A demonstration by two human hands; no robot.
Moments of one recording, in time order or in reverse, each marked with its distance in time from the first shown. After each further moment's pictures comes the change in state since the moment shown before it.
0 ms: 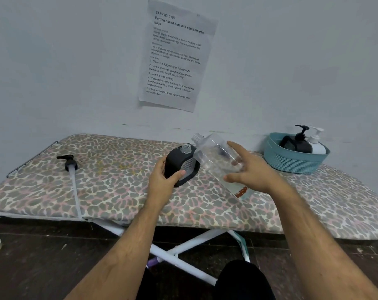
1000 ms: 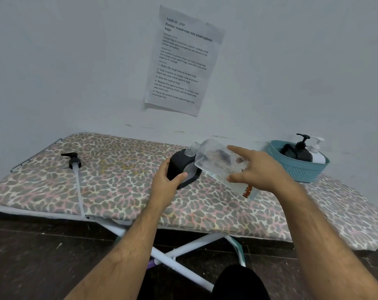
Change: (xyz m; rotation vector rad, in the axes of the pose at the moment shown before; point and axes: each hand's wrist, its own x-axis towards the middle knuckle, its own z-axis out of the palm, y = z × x) left_hand 0.000 0.000 0.000 0.037 -0.013 -0.029; right_hand -0.007 -0.029 -0.023 -0.239 0.044 0.005
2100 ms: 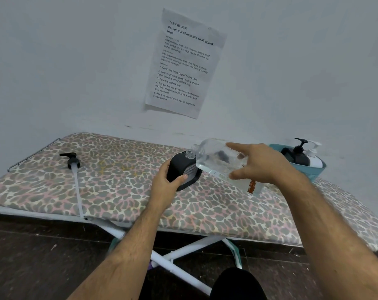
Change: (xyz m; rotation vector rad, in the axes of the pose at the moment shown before) left_hand 0.003 -0.004 -0.001 0.020 0.004 -0.010; right_hand 0.012 -0.011 -0.023 -0.183 -0.049 -0.032
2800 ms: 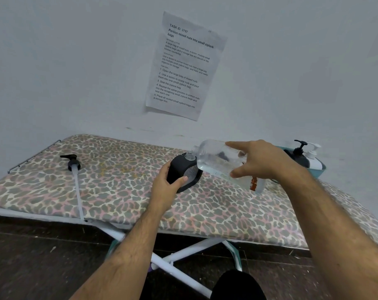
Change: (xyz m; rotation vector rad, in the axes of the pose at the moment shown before) left_hand -0.002 0.003 0.000 -0.037 -0.010 0.002; right_hand 0.003 -0.006 -0.014 -0.063 -0.023 -0.003
